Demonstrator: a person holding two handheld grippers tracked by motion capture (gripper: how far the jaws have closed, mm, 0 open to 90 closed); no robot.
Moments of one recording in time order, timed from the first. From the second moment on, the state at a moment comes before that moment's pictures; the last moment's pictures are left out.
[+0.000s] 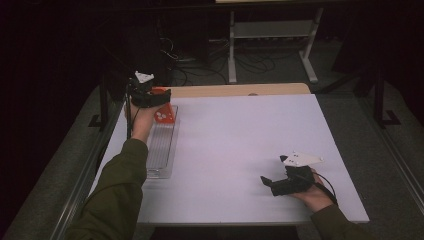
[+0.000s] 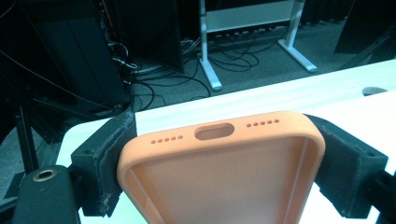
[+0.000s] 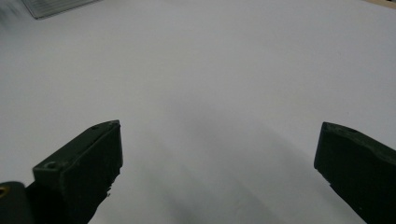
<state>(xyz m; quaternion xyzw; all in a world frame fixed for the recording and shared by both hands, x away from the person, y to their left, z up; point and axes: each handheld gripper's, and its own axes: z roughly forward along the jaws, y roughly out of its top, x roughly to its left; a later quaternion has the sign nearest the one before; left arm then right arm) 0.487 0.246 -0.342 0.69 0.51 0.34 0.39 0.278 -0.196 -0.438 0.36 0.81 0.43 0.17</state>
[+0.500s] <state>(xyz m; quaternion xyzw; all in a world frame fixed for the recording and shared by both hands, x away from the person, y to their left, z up) 0.494 0.239 -0.355 0.70 0.51 0.35 0.36 0.277 -0.197 -0.438 0.37 0.80 0.44 0.17</state>
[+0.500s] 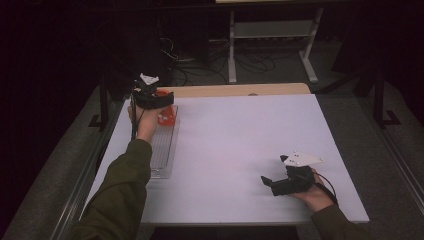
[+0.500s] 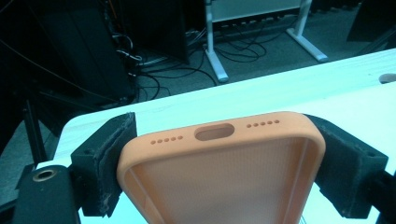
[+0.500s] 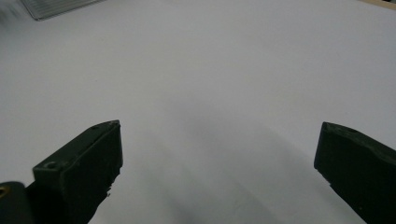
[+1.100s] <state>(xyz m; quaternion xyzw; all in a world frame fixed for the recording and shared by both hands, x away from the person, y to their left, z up) 0.503 0.237 -0.365 0.69 0.52 0.36 0.36 0.278 -0.197 -0.438 0.37 0.80 0.43 0.17</state>
